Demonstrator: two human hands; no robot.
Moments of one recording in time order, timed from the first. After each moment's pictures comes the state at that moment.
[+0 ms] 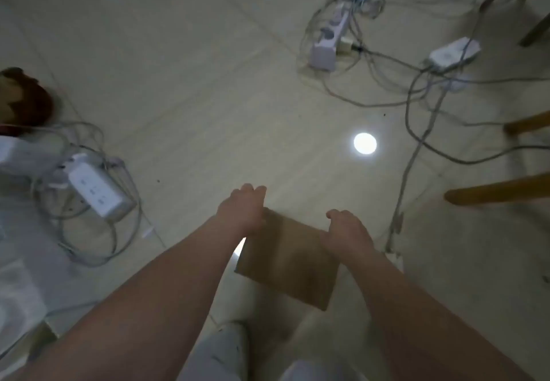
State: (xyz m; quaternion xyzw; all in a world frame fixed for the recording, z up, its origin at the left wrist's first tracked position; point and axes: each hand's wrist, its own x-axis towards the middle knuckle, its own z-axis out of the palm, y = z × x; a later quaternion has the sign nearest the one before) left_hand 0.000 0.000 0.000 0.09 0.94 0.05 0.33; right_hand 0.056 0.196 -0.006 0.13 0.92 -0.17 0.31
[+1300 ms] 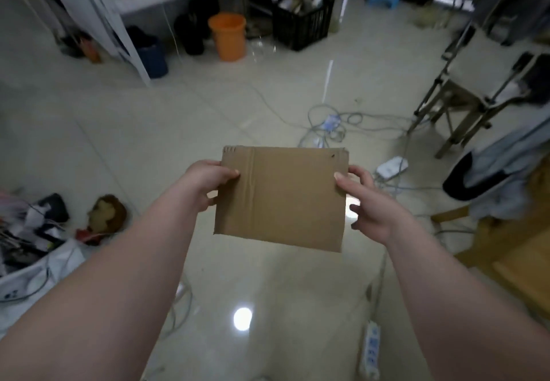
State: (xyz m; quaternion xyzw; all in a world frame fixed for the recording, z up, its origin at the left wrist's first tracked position) left_hand -0.101 -0.092 0.543 -0.22 0.75 0.59 0.20; right_hand -0.033 0.174 0.526 0.22 0.62 -0.73 0.18
